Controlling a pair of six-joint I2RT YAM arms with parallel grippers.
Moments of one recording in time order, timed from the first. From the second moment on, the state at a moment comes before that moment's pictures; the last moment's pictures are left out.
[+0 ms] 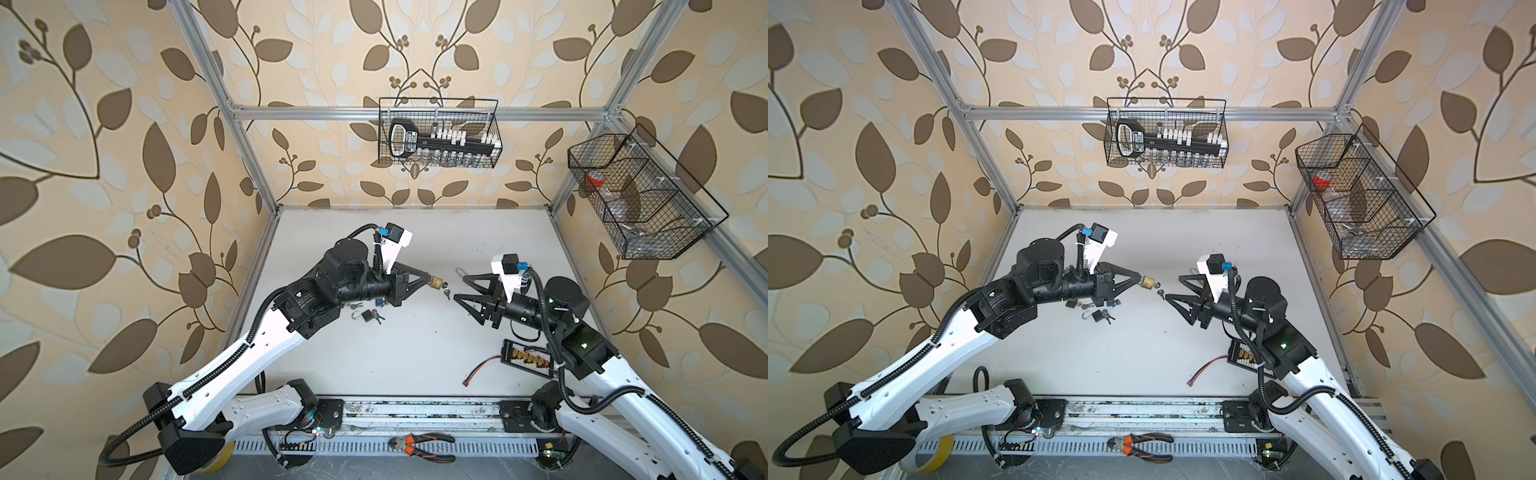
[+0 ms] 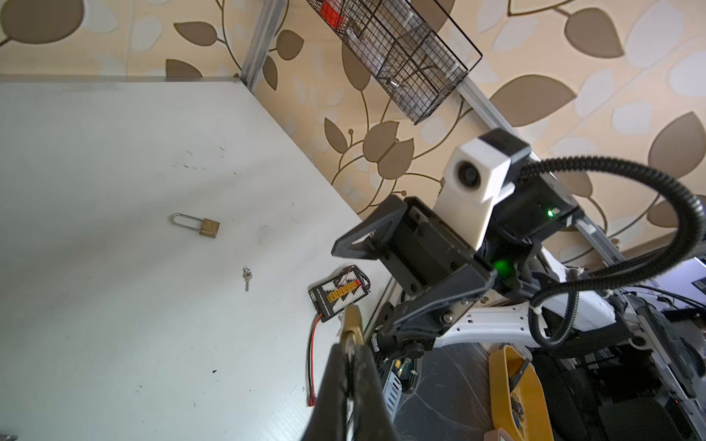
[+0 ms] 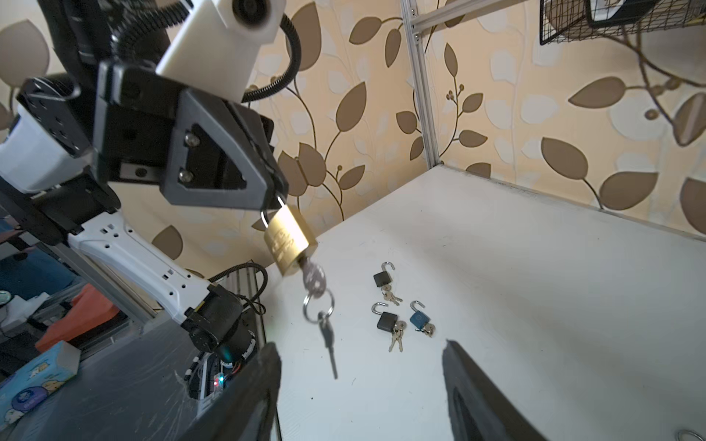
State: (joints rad) left arm -0.77 1.06 1.20 -0.43 0.41 -0.54; right arm 0.54 0.70 0.66 -0.06 -0.49 0.21
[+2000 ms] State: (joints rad) left arm -0.77 1.06 1.23 -0.45 0.47 -0.60; right arm 0.60 0.73 0.53 0.11 -0.42 0.19
